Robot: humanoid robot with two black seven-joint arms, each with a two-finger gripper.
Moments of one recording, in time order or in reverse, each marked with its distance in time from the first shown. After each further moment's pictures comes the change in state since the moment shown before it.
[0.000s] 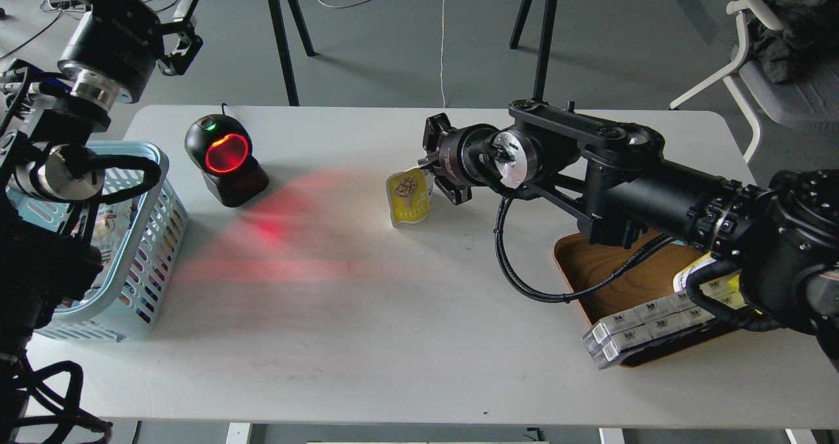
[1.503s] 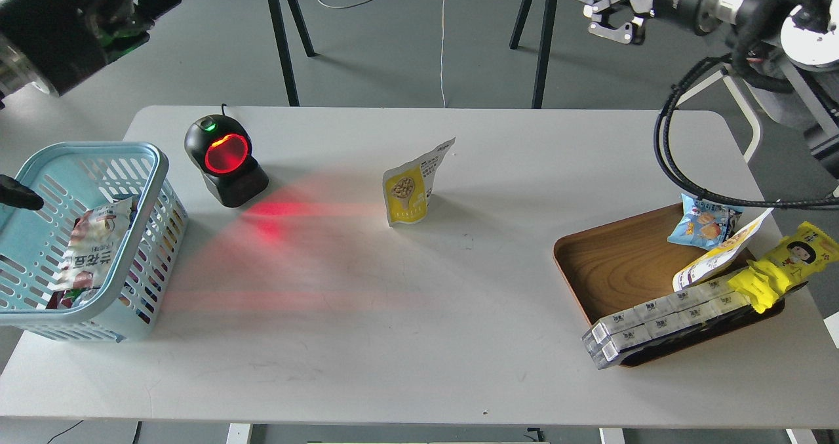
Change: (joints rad) left arm 0.018 0.564 0.299 -0.486 0.421 -0.023 0.060; right arm -0.224 -0.523 0.743 0.087 0.003 0.437 0.129
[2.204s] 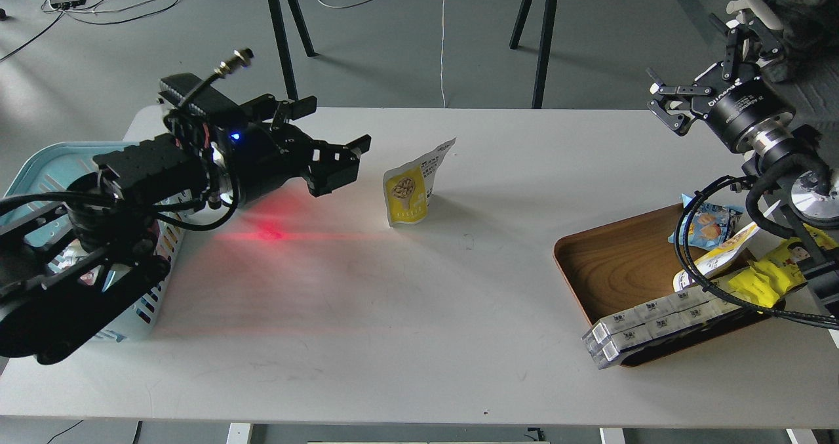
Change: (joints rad) left arm -0.014 -0.345 0.334 -0.065 1.191 -0.011 0.013; right arm -0.372 0.063 0.217 -0.088 0.025 0.172 0.277
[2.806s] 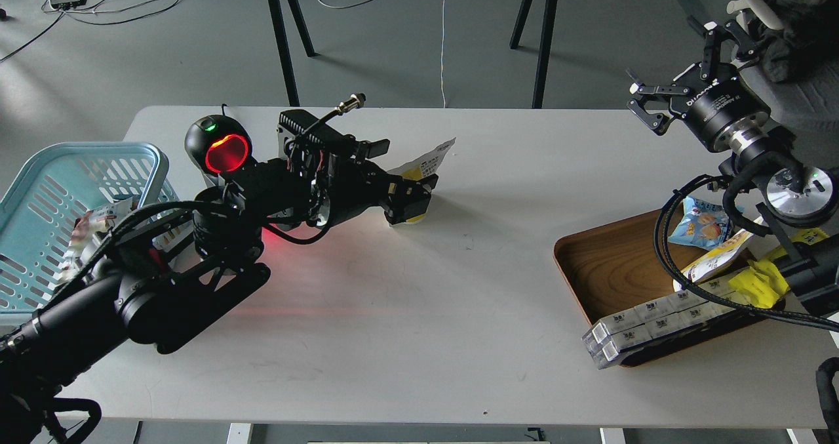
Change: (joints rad) left arm -0.088 -0.266 0.079 0.239 0.008 -0.053 0.026; right arm 0.014 0.059 -0.003 0.006 -0.002 -0.032 0.002
